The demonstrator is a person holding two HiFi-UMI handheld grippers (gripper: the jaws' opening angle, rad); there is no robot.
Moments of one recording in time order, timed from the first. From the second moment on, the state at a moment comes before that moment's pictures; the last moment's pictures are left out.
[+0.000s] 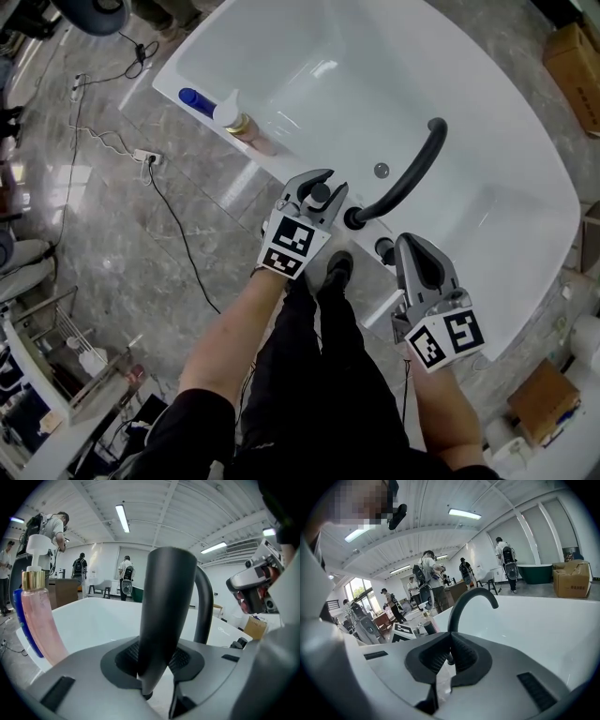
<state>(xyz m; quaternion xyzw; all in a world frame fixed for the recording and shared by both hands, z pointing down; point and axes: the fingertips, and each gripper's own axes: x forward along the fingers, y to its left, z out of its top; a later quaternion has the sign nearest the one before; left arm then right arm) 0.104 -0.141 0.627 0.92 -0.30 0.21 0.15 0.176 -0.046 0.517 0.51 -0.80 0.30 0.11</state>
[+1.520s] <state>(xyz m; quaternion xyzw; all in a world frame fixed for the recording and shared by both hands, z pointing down) -0.021 -0.066 0.268 0.93 -0.34 0.10 0.09 0.112 -0.034 0.236 0.56 -0.81 0.17 0.02</state>
